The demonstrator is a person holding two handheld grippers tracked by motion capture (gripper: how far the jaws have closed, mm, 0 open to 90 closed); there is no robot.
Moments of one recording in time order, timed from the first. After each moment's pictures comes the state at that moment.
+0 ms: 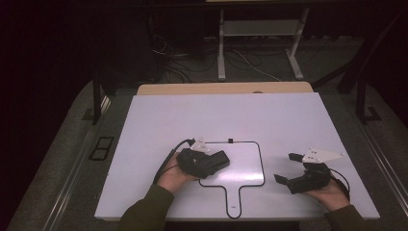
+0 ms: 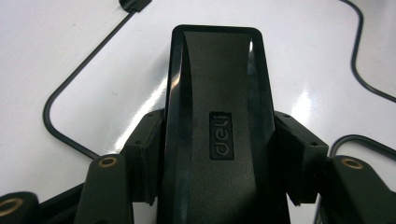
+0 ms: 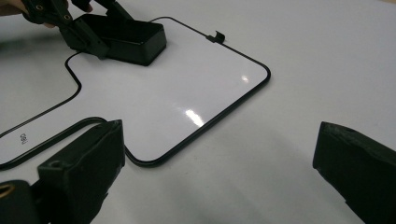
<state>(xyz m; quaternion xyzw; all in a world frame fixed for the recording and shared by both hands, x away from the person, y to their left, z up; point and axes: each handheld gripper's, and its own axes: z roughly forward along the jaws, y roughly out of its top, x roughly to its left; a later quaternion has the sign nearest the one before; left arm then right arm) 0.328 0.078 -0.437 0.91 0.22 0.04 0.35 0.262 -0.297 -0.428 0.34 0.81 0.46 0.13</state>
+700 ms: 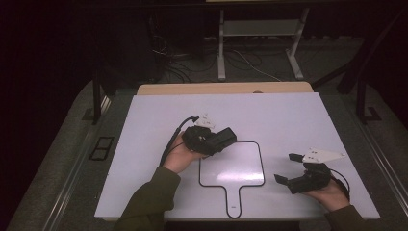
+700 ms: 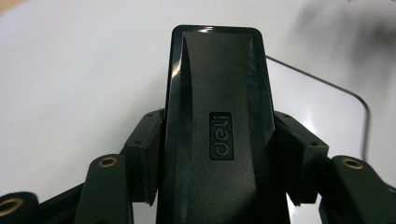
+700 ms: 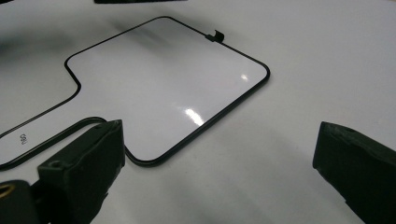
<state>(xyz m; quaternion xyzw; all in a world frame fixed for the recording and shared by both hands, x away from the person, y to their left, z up) 0.378 0.059 -0.391 0.89 0.23 0.07 0.40 0.262 -0.298 -0.430 0.35 0.81 0.46 0.13</state>
